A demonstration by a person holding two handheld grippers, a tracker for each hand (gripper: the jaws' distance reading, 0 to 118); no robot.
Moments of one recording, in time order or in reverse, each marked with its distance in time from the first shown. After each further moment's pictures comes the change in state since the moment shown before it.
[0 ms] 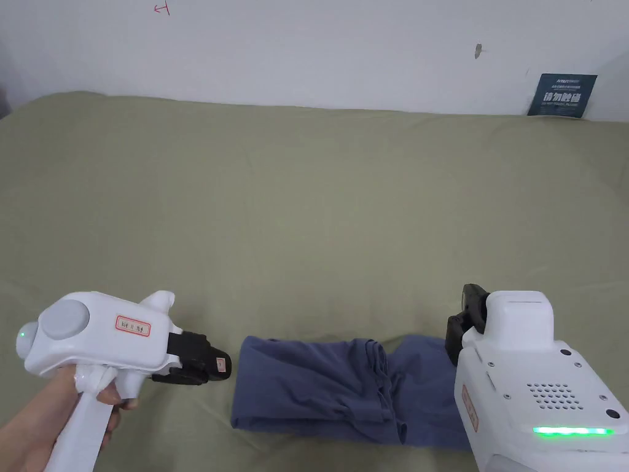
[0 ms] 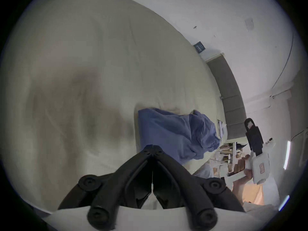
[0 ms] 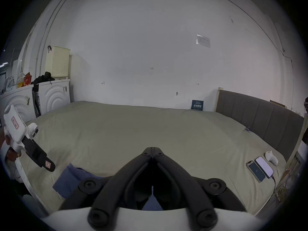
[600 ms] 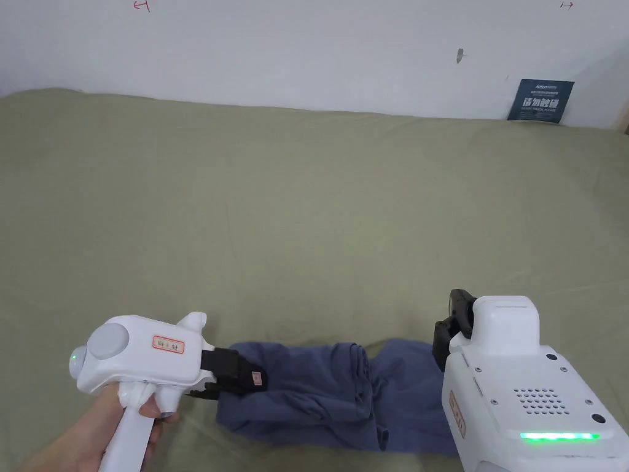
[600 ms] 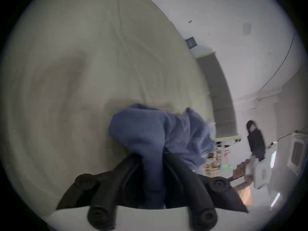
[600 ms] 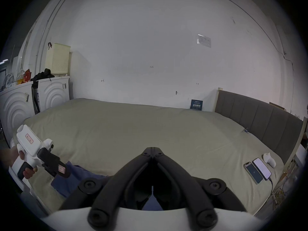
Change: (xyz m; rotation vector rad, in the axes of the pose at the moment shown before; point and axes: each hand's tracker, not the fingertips) left arm 0.007 -0.006 -0.077 -0.059 -0.085 -0.004; right arm 0.004 0.001 -0.002 -0.012 -0.011 0.009
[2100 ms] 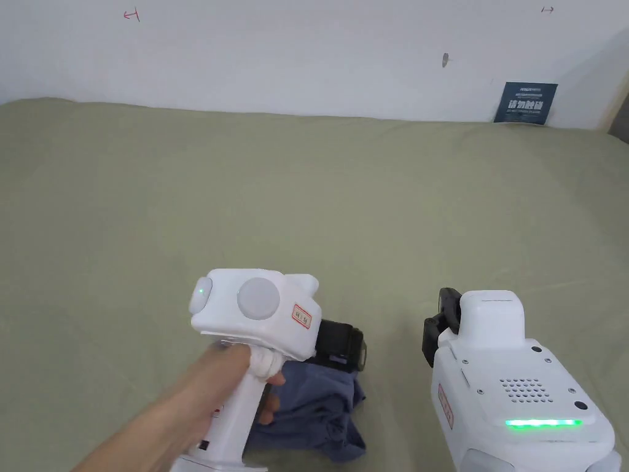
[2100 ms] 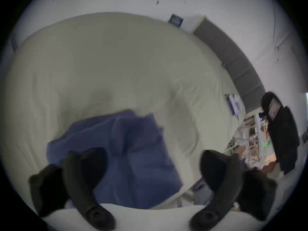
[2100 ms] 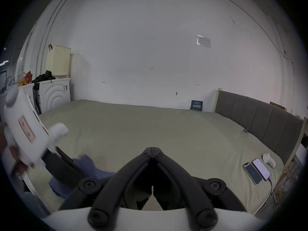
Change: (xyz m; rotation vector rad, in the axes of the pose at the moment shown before) left arm 0.164 0.016 -0.050 0.016 0.245 -0.327; right arm 0.014 0.001 0.006 -0.014 0.002 -0.014
